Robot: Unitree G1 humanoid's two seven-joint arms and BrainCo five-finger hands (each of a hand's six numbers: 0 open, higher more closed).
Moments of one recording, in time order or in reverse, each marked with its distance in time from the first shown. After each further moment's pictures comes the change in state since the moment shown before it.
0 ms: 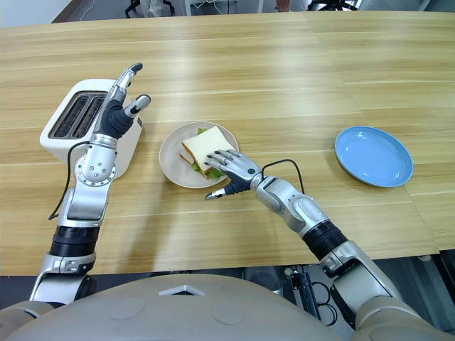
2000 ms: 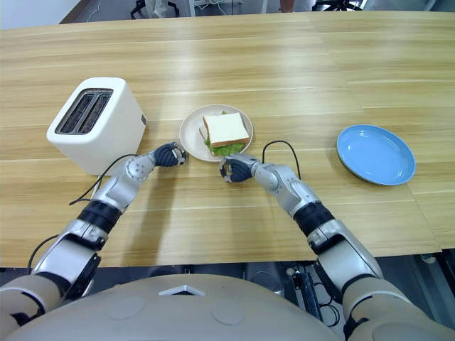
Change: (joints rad) left arm -0.288 -0.004 -0.349 0.720 0.038 0.142 -0.256; right arm -0.238 0.117 -0.028 0.400 0.295 0.058 0.233
